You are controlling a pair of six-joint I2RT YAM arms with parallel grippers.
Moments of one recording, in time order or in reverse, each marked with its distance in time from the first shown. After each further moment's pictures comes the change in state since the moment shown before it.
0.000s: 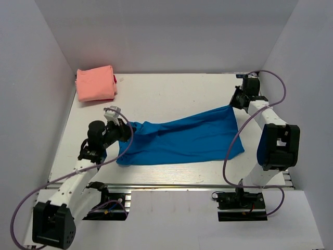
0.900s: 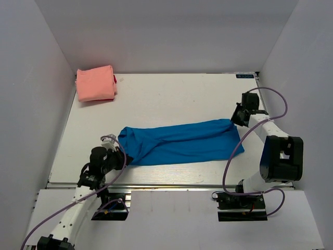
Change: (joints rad) left arm -0.001 -0.499 -0.361 -0.383 -0.083 -0.238; right arm -0.002 -0.174 -0.252 -0.036 0.065 0.042
